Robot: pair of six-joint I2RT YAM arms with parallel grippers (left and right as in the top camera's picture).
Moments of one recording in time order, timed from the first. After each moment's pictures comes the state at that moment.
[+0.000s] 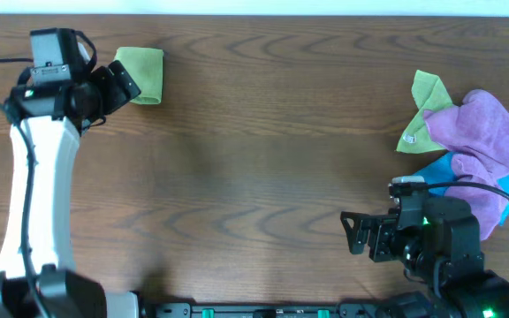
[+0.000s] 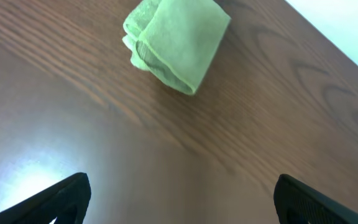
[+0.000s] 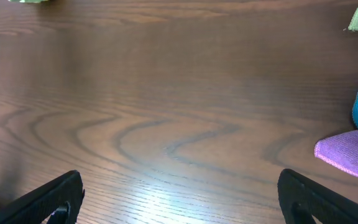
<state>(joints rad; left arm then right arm) 0.13 1.53 1.48 -0.94 0.12 -0.46 0.24 0.59 0.79 -1.03 -0.18 0.30</state>
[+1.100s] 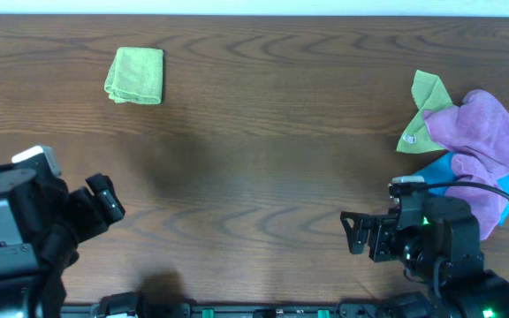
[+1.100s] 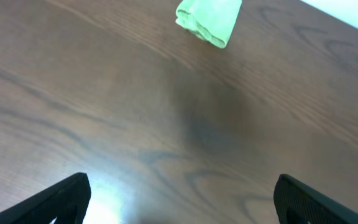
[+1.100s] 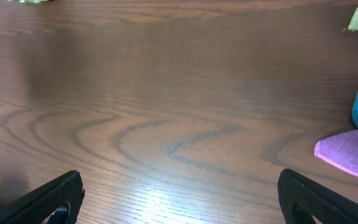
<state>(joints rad) 0.13 0.82 1.33 -1.34 -0.02 -0.30 0.24 0.59 0.79 -1.03 -0.18 0.30</state>
